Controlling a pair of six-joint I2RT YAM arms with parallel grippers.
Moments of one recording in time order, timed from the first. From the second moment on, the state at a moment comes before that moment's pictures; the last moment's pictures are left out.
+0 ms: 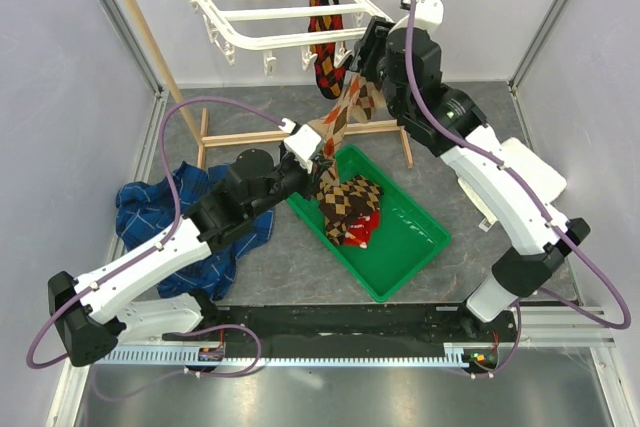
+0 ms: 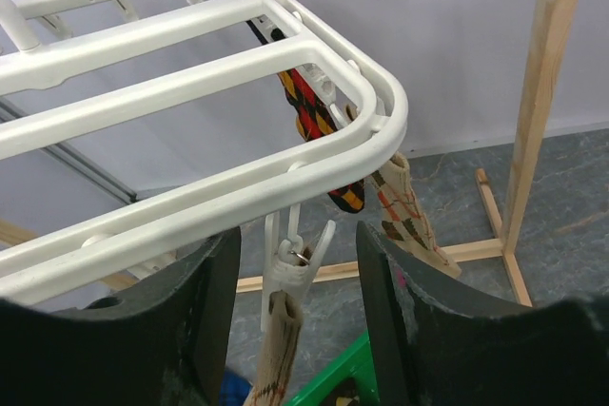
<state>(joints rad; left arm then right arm) -0.88 1.08 1.00 -0.05 -0.08 0.06 0.71 1.61 2.01 -0.48 0.61 0.42</state>
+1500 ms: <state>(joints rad) -1.07 1.40 1.00 -0.05 -0.18 0.03 0.71 0.92 1.19 -0.40 0.56 0.47</state>
